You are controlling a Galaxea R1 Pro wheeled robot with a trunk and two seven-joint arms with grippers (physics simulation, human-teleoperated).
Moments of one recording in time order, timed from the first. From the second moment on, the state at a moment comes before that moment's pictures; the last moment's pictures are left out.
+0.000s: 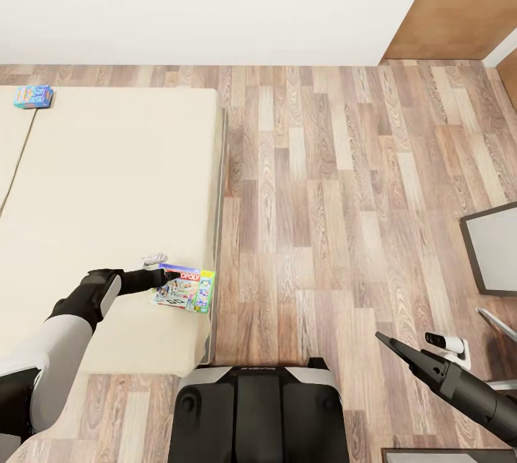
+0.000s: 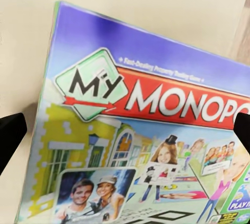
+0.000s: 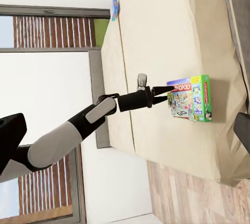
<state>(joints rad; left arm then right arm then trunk) -0.98 0.19 0.21 -0.48 -0.06 0.54 -0.53 -0.10 -0.12 -0.55 -1.57 -0.43 0.91 1.43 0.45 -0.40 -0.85</state>
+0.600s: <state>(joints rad) -0.98 0.20 0.21 -0.48 -0.06 0.54 -0.53 -0.10 -0.12 -0.55 -1.57 -0.43 0.91 1.43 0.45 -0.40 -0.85</state>
